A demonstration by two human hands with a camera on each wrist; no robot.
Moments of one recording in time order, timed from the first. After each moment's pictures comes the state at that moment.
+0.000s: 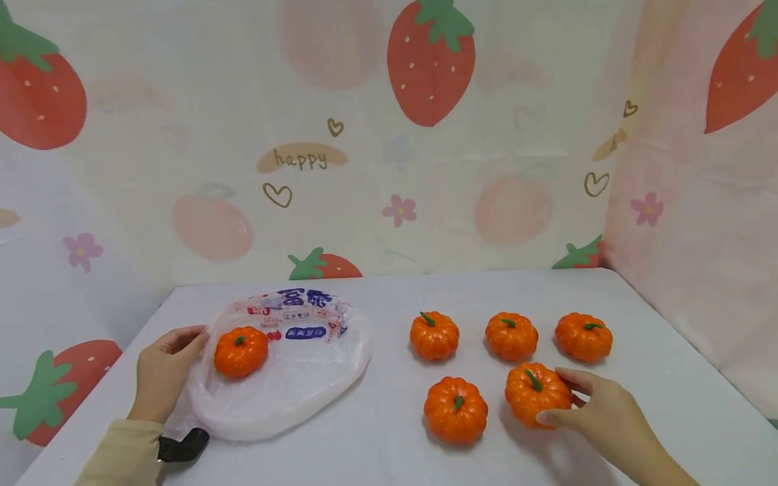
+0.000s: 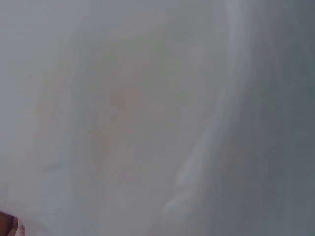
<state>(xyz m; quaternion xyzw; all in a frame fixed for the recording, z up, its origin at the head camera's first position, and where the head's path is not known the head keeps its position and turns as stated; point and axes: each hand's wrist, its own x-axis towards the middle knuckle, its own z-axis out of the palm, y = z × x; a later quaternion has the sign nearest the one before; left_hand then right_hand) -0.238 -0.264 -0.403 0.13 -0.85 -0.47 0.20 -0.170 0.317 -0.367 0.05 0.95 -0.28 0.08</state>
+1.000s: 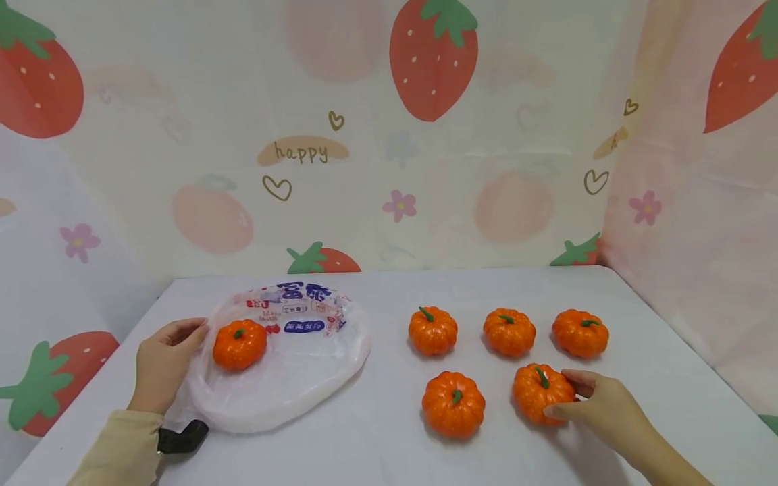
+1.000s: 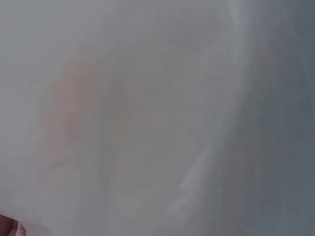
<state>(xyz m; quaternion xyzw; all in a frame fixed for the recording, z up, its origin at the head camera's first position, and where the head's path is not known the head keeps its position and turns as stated) -0.239 -0.261 -0.401 0.14 -0.85 -0.47 0.20 -0.181 0.333 -0.379 0.08 0.94 -0.30 0.13</state>
